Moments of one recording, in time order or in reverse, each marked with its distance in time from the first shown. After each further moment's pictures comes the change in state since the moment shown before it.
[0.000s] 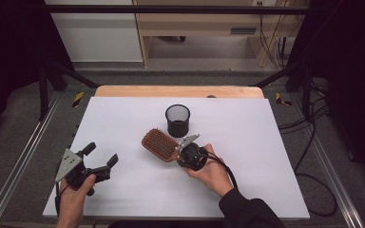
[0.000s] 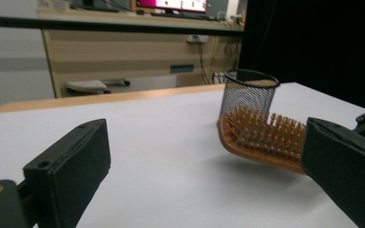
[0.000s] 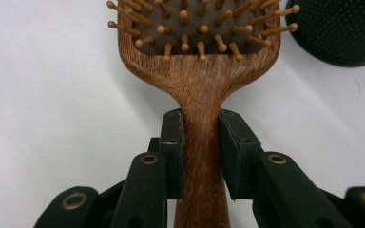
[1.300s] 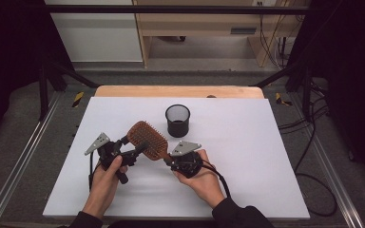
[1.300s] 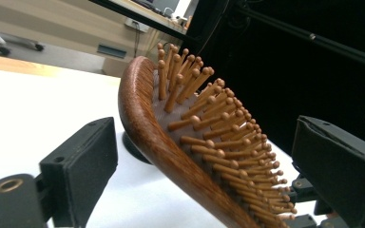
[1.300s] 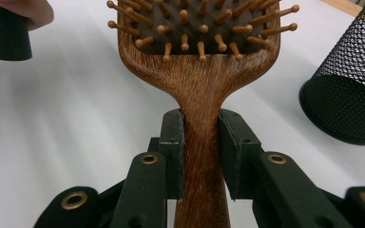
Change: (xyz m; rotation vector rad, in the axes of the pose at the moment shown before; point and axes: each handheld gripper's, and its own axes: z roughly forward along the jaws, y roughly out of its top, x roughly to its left) left arm -0.023 0.004 0.076 -0.017 -0.276 -0.378; right arm 0.034 0.005 -0.011 -0.295 0.014 -0.002
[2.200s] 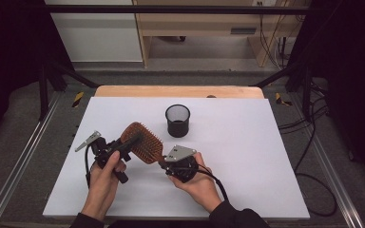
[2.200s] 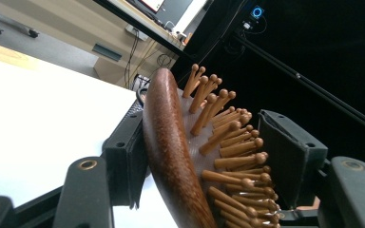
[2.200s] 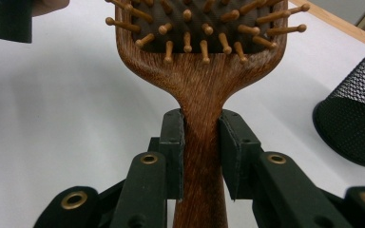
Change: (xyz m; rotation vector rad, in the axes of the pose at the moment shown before) left arm -0.011 0.017 -0.010 -0.057 -0.003 -0.150; right arm 0.019 0.005 -0.001 -0.041 0.002 -0.059
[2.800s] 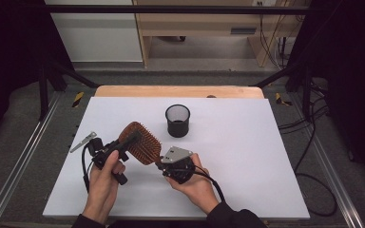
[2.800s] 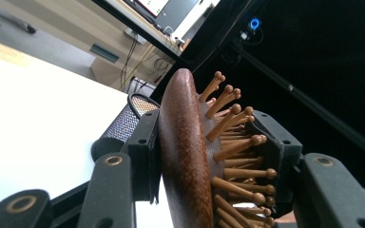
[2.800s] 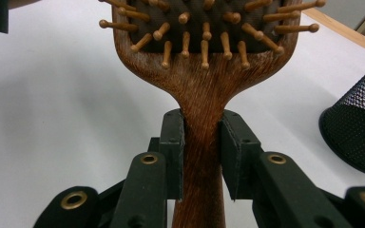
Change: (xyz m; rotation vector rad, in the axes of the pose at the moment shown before) left arm -0.012 0.006 -0.007 -0.015 0.001 -0.044; right arm 0.007 0.003 0.004 -0.005 -0.005 -0.005
